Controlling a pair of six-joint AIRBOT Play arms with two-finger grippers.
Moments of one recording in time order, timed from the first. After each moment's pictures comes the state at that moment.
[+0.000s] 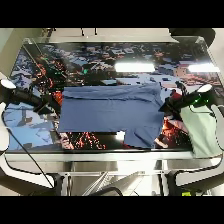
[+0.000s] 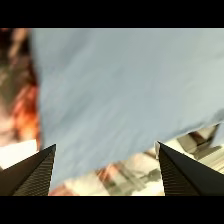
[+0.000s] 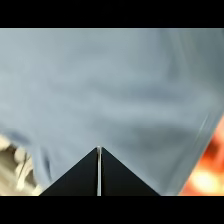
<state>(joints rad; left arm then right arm) 0.35 -1.69 1.39 1.01 -1.54 -1.26 -0.32 -1.65 1.20 -0.85 1.39 1.12</state>
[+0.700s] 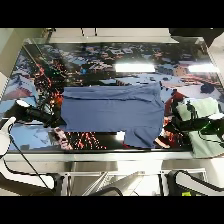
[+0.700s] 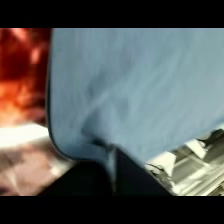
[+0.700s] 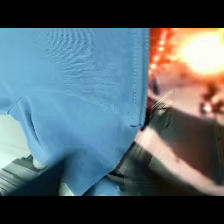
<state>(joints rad) 0.31 -1.67 1.05 1.00 -1.32 -1.14 -0.50 -1.27 0.68 -0.83 1.27 1.12</state>
